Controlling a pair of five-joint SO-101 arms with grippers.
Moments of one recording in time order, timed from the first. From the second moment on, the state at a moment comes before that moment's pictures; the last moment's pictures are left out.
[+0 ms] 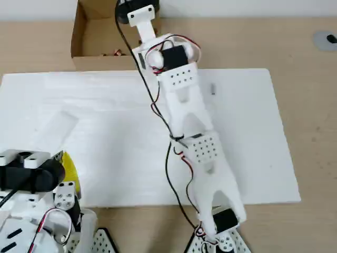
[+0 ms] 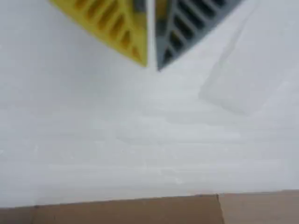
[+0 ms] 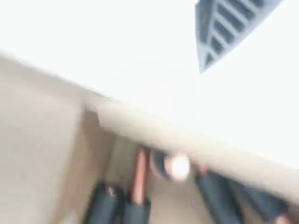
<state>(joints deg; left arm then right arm) -0.1 -103.3 41.5 90.8 -11.8 -25.8 57.4 -91.9 92.4 -5.8</state>
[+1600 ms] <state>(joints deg) -0.1 -104.4 76.4 73.8 -12.3 -11.4 -61.8 59.6 65.0 -5.6</state>
